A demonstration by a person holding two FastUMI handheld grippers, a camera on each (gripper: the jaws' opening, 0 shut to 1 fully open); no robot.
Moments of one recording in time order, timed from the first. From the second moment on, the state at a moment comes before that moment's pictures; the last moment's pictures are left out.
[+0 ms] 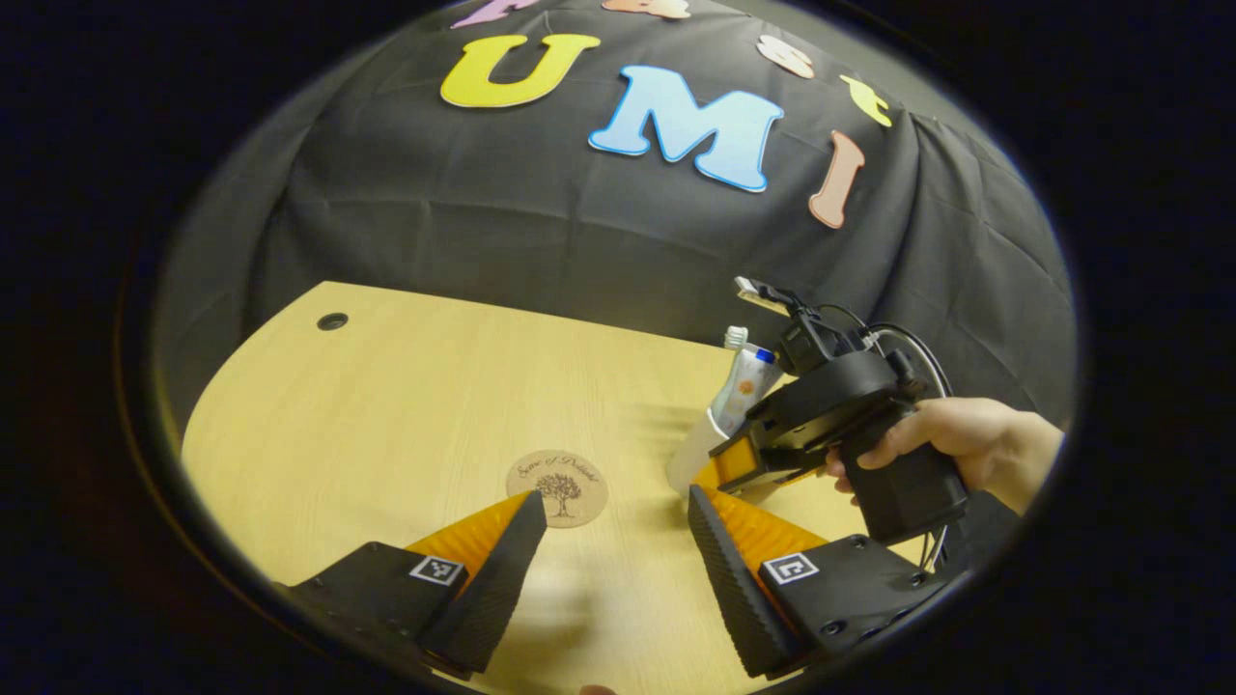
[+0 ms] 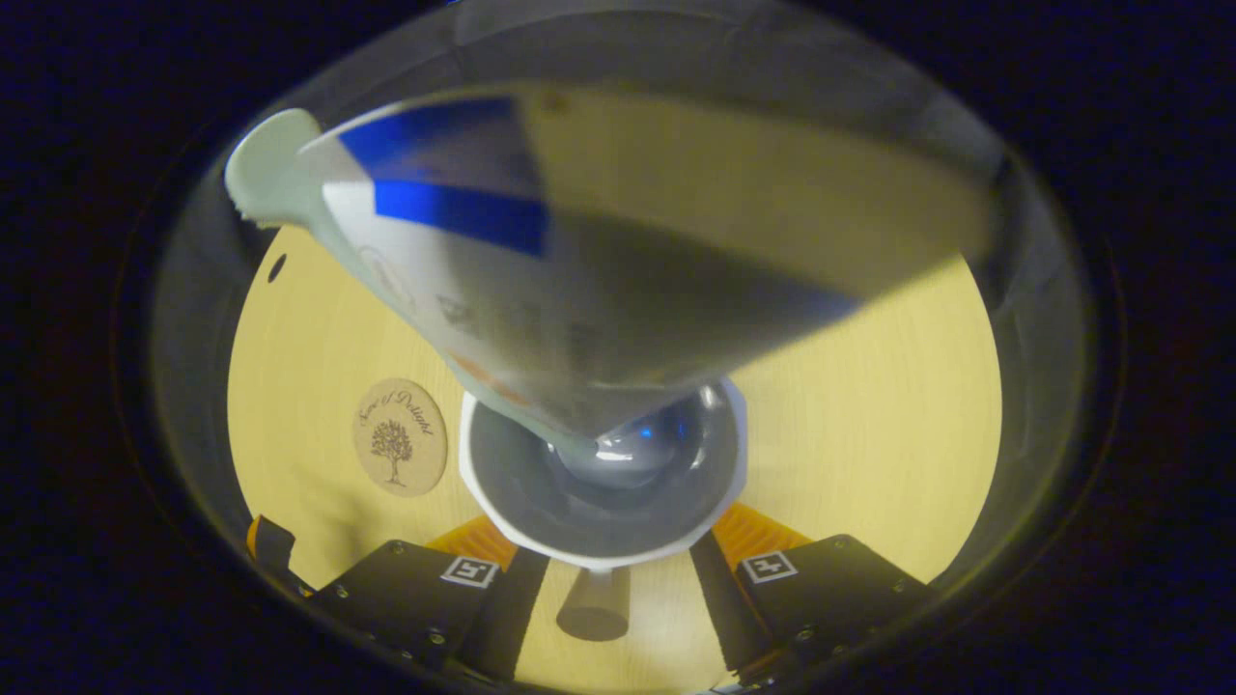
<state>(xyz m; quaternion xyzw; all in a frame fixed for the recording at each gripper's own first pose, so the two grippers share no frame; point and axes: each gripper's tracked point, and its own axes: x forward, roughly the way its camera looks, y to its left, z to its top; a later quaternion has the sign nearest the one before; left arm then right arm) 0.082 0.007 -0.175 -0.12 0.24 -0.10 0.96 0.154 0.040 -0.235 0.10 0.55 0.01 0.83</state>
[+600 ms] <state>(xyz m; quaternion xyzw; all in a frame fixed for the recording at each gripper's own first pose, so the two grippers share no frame) 0.074 0.012 -0.182 -0.14 0.25 -0.08 0.95 0.150 0.042 -0.238 0.09 0.57 0.00 0.82</state>
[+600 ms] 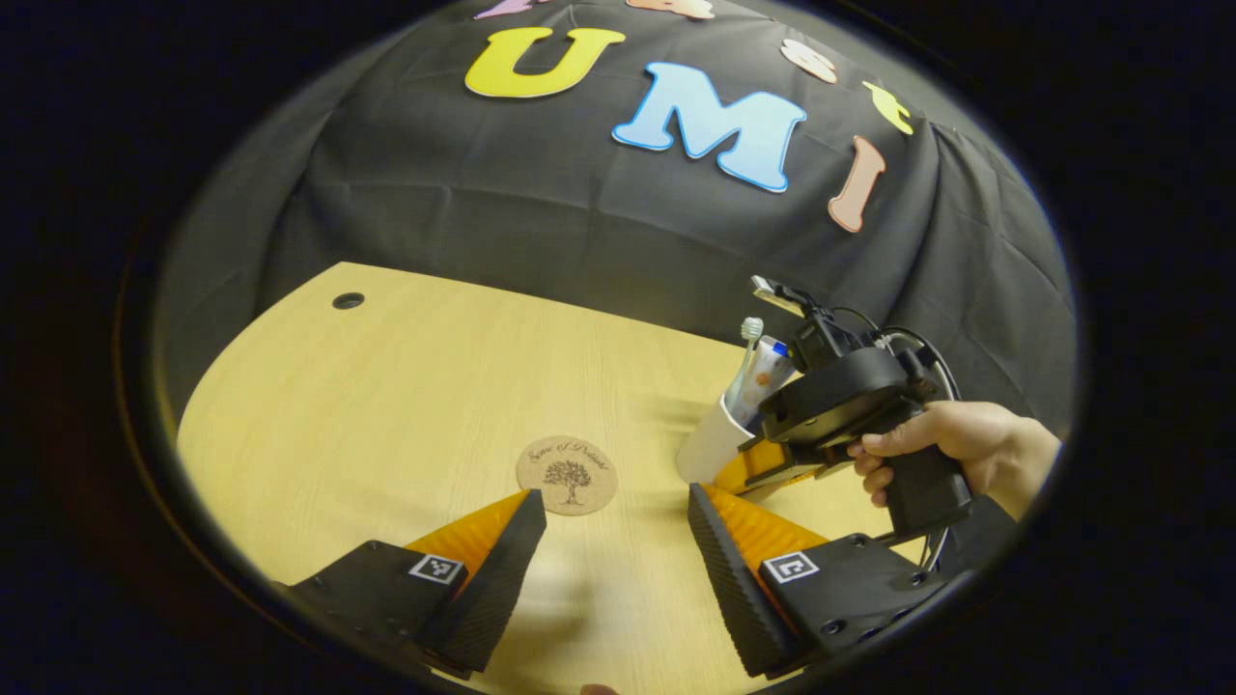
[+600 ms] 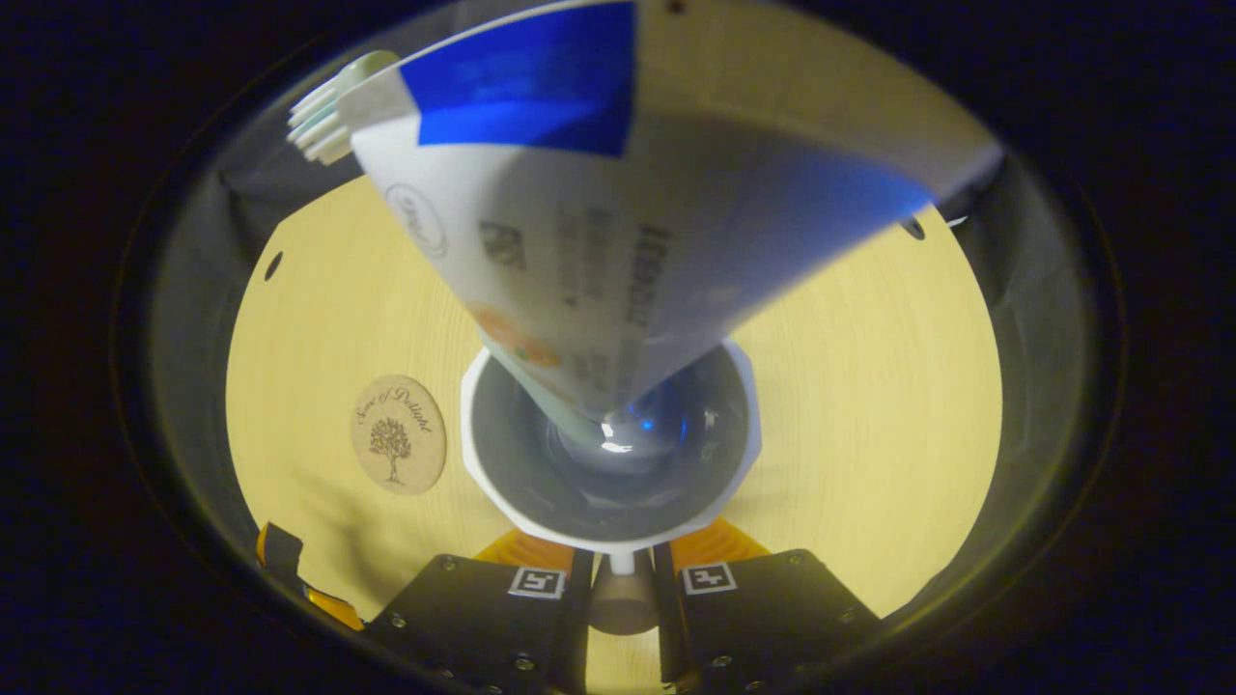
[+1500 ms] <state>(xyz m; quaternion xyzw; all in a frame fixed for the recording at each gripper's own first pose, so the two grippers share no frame) 0.026 0.061 -0.178 -0.14 0.25 -0.06 0.96 0.144 0.133 -0.212 0.08 0.54 0.05 0.84</state>
